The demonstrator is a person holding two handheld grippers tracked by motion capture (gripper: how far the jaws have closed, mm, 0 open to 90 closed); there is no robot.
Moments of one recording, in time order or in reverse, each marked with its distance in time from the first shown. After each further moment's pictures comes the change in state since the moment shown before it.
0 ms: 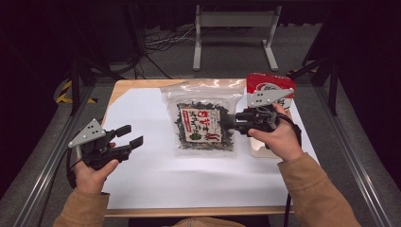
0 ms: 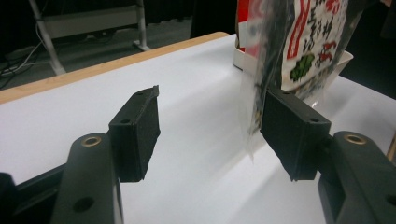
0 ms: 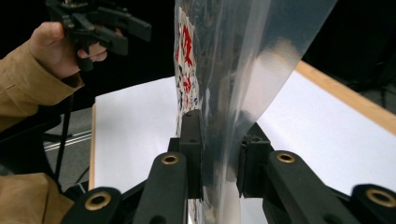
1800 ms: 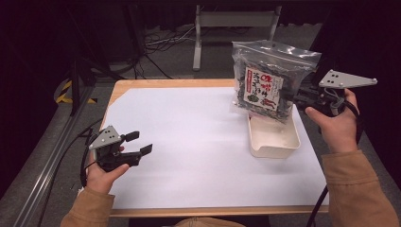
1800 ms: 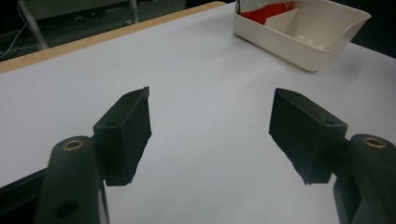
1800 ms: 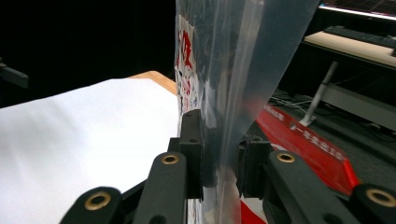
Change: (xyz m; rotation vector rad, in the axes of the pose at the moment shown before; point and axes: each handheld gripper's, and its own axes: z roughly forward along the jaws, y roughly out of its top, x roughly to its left) left arm 0.003 -0.025 0.030 0.079 -0.012 0.037; right arm -0.042 -0.008 -0.126 -0.088 -0.459 -0.009
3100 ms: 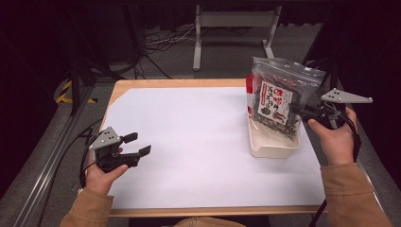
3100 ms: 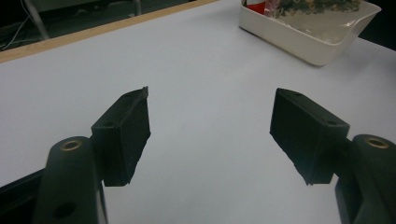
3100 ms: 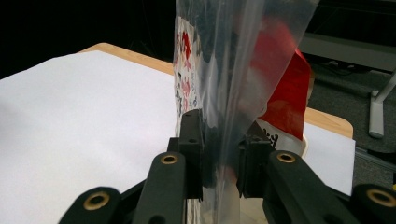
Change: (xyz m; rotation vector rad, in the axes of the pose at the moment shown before) left arm 0.004 -0.007 0.000 0.017 0.009 -0.016; right arm -0.014 -0.063 -0.004 0.107 -0.167 0.181
